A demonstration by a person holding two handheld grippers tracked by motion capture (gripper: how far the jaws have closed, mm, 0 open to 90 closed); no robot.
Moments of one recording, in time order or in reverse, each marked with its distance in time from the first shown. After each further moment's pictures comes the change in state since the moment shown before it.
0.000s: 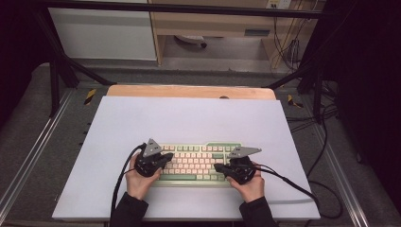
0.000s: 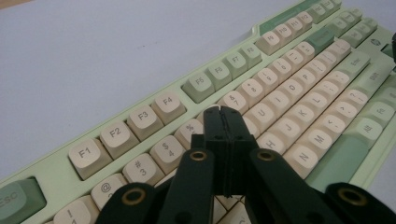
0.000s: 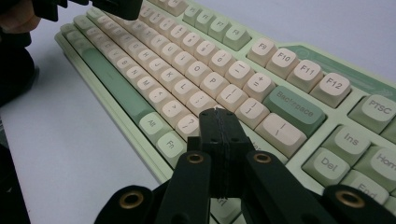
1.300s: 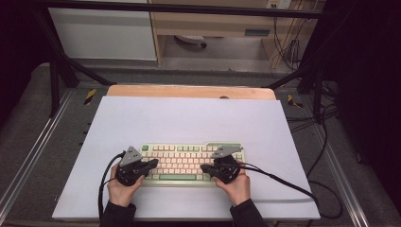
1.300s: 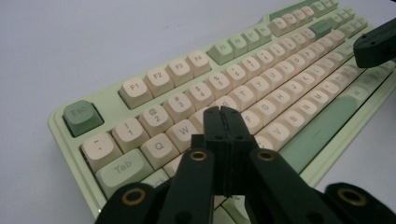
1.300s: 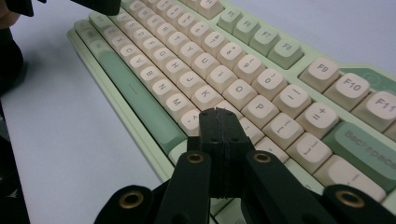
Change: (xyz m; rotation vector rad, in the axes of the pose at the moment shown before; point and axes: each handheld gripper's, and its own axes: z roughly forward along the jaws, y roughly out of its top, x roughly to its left) left arm 0.017 -0.033 -0.040 -0.048 -0.007 -0.065; right arm 0.023 0.017 0.029 0.037 0.031 -0.047
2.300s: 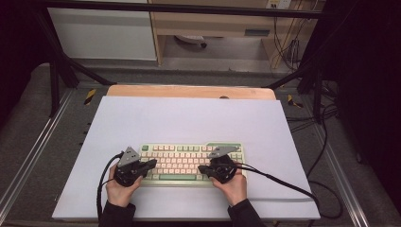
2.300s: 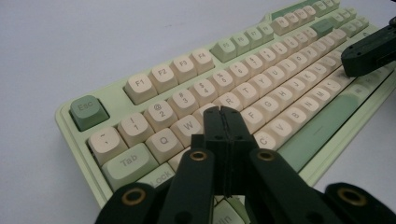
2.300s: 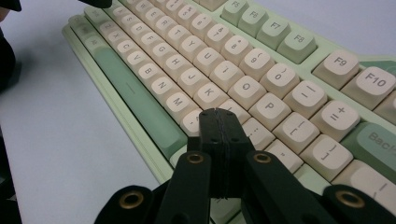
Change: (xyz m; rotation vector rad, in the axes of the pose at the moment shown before) left arm 0.003 -0.003 -0.004 -0.002 0.004 -0.005; right arm 0.001 -0.001 0.014 0.025 0.011 0.017
